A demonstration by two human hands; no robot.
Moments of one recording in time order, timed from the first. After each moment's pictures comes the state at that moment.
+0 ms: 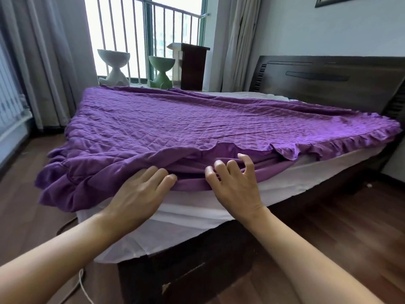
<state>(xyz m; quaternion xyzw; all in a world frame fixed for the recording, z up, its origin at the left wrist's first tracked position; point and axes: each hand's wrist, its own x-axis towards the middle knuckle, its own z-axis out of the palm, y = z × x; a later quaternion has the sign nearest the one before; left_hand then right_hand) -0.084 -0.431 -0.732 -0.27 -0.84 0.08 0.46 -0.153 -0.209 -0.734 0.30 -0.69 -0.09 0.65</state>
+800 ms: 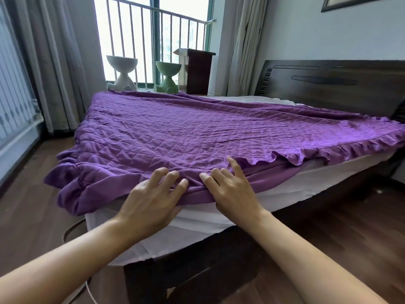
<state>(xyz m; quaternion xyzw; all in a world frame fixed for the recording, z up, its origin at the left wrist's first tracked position) -0.089 -0.425 -0.743 -0.22 -0.84 0.14 0.48 -0.149 -0.219 -0.732 0.37 -0.77 -0.05 0.51</state>
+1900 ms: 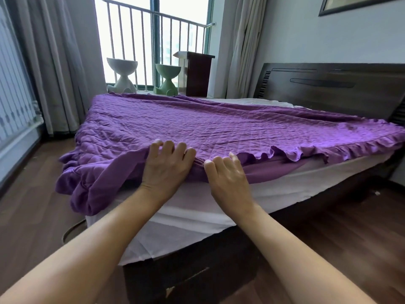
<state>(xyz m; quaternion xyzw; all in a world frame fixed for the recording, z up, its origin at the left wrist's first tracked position) -0.132 -0.397 -0.698 -0.09 -0.77 0.23 0.58 -0.154 -0.238 -0.722 0.27 -0.75 -0.01 0.61</state>
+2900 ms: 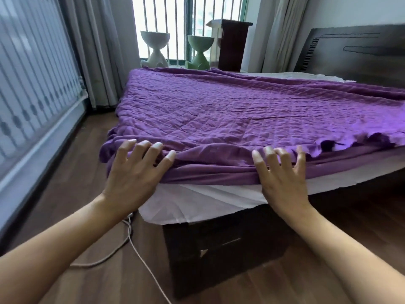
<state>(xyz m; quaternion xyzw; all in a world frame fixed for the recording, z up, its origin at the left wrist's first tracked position) -0.036 -0.501 -0.747 -0.08 -0.83 0.26 0.48 -0.139 -0.198 -0.770 0.25 -0.84 -0.11 0.47</state>
